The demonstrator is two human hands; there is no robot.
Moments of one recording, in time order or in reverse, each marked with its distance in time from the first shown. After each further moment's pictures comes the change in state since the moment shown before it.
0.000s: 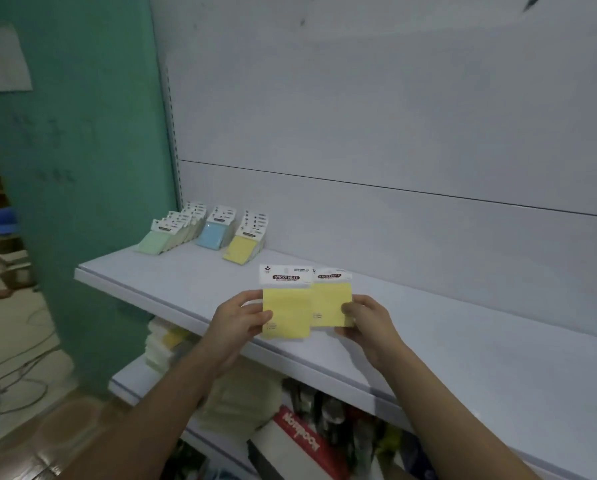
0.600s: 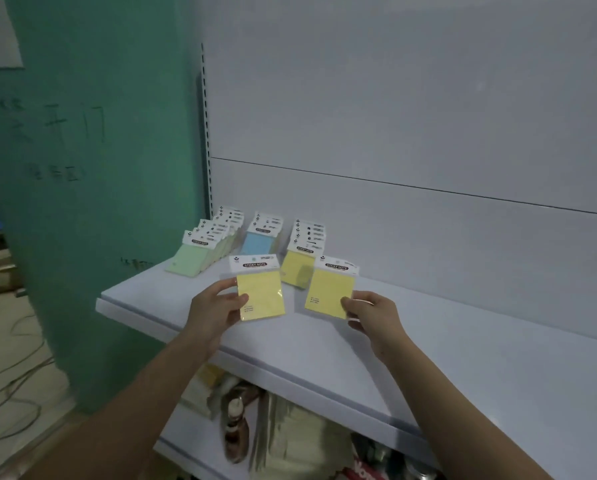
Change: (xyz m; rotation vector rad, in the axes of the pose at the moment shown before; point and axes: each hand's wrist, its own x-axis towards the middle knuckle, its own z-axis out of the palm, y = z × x) left_hand 0.150 0.021 -0.204 -0.100 0.219 -0.071; right_hand 0.116 0.021 0.185 -0.089 0.103 -0.058
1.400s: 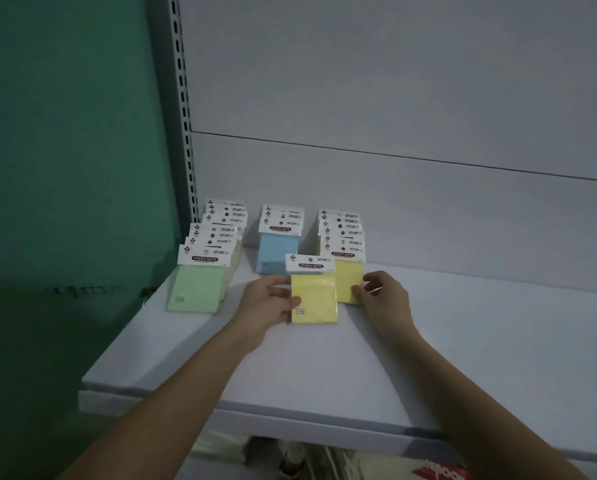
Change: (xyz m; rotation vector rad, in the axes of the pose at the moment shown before) left_hand 0.184 -0.003 -0.033 0.147 -0.541 -0.117; right_hand 0.087 0.027 0.136 -0.618 0.449 -0.176
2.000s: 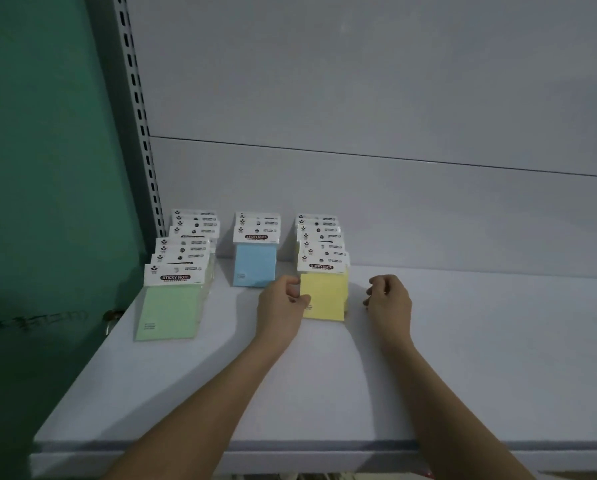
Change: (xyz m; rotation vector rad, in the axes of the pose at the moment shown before) left_hand 0.040 -0.016 0.044 0.472 0.128 0.262; right_hand 0.002 0.003 -0.001 0.243 0.288 0.184
